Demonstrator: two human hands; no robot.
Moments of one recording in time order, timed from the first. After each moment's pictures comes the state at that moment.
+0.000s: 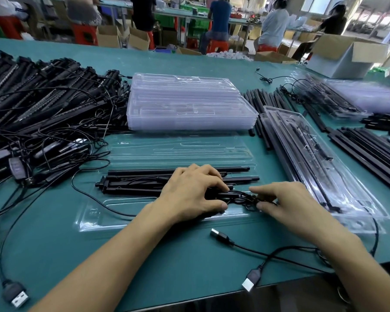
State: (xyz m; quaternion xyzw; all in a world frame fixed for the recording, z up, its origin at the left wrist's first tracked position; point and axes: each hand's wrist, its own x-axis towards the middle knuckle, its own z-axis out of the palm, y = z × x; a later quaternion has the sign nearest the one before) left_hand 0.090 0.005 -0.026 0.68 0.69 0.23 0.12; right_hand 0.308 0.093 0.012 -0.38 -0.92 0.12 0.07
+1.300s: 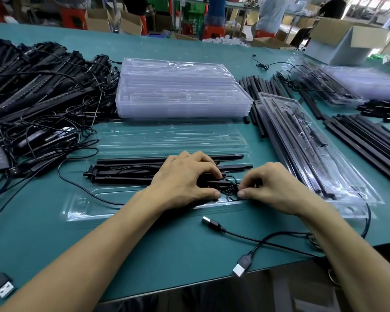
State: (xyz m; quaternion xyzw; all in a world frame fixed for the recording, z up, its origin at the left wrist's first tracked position) left_hand 0.088 0.010 -0.026 0.68 0.69 0.21 0.11; right_hand 0.294 0.107 0.016 -0.33 -0.91 0.25 0.06
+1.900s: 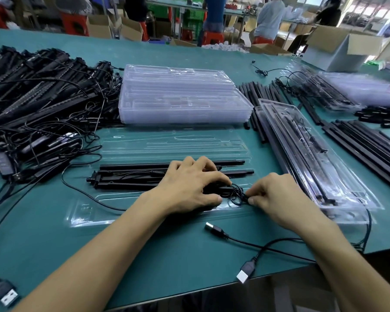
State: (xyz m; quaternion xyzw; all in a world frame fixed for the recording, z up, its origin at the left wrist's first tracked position) left_hand 0.092 0.014 -0.024 0.70 0.69 0.13 0.11; right_hand 0.297 0.091 0.007 -0.47 -0.86 0.18 0.03
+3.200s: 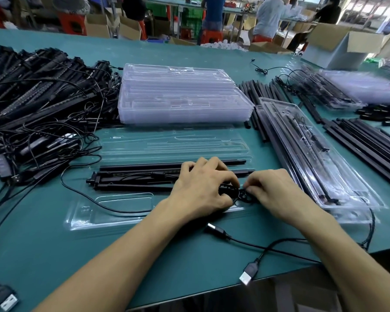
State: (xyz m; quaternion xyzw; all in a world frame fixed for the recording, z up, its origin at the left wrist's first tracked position) left_hand 0.121 0.020 -0.023 0.67 0.71 0.22 0.09; right_hand 0.285 0.097 0.012 -0.42 -0.90 0.13 0.02
